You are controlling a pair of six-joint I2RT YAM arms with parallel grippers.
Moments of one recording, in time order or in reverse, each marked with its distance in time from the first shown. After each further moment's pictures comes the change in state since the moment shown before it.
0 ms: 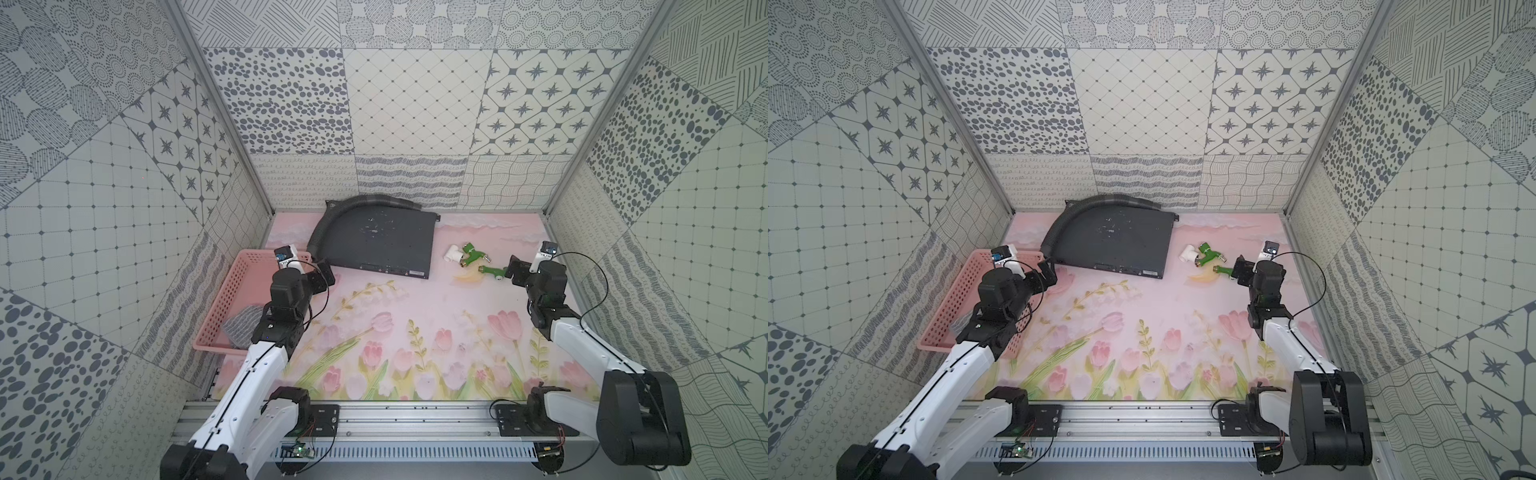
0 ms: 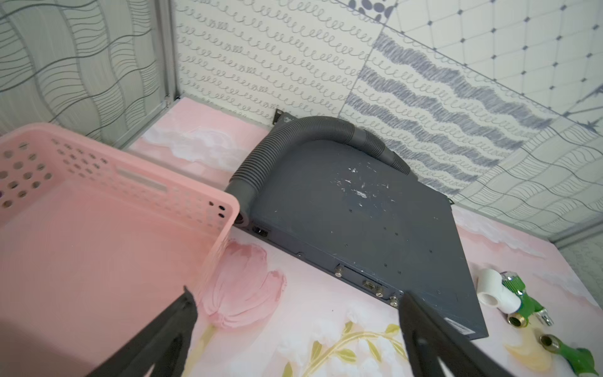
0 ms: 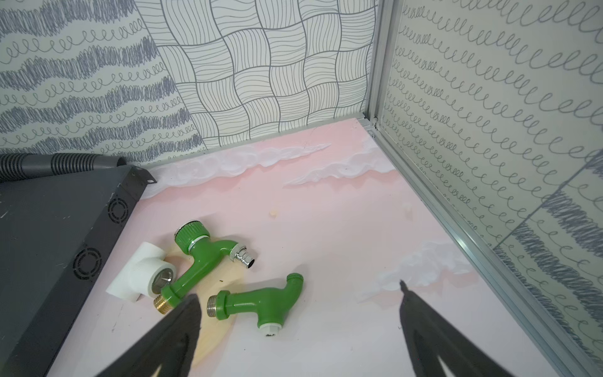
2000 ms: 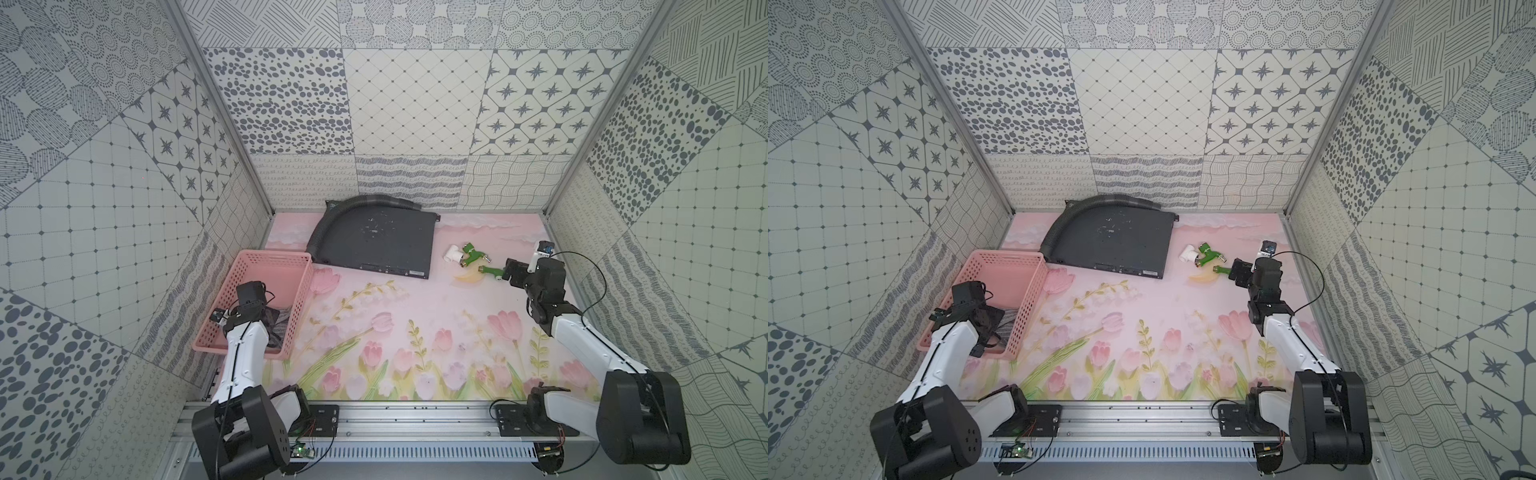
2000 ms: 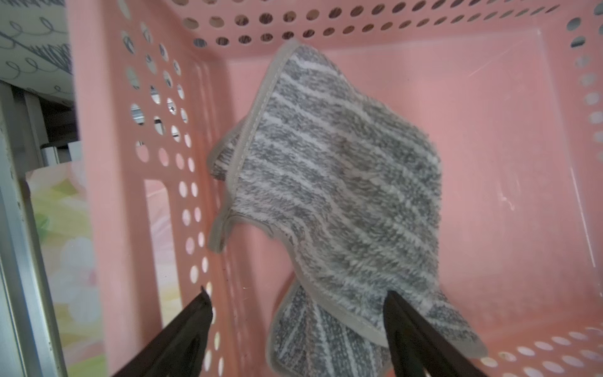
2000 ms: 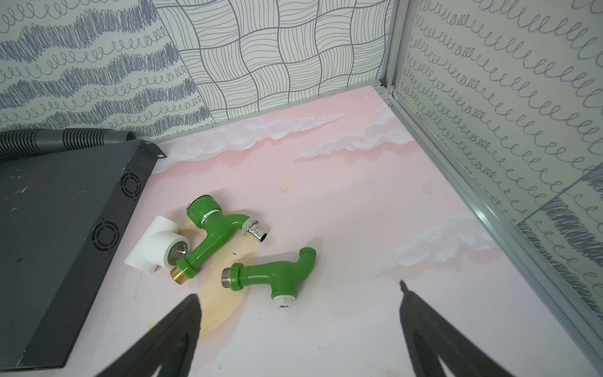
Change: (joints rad) left arm 0.513 0.238 0.016 -0.559 -0.143 -0.458; right arm 0.001 0.005 0.027 -0.113 -0.066 0.036
